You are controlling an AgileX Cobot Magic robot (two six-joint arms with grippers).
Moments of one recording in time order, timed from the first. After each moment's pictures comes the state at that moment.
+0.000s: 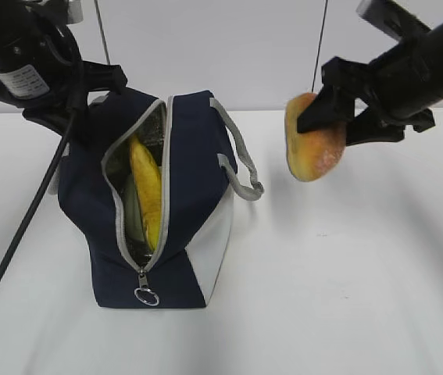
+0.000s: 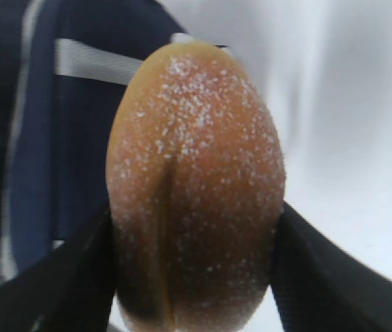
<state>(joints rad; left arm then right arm) -0.35 1.73 -1.54 -0.10 1.14 -0.14 0.10 1.65 -1.25 0.78 0.85 -0.37</state>
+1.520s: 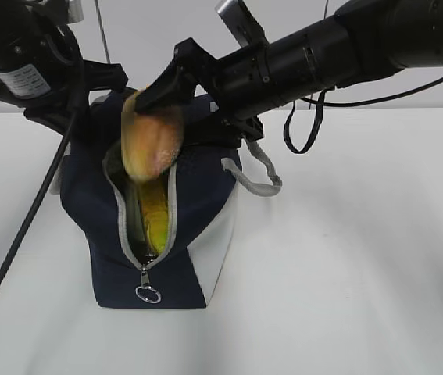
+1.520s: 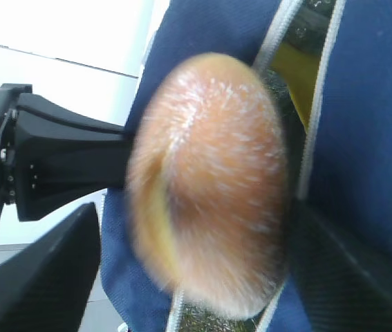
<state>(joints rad) -0.35 1.73 -1.54 -0.10 1.13 -0.14 0.35 1.94 -1.47 1.28 0.87 -0.58</state>
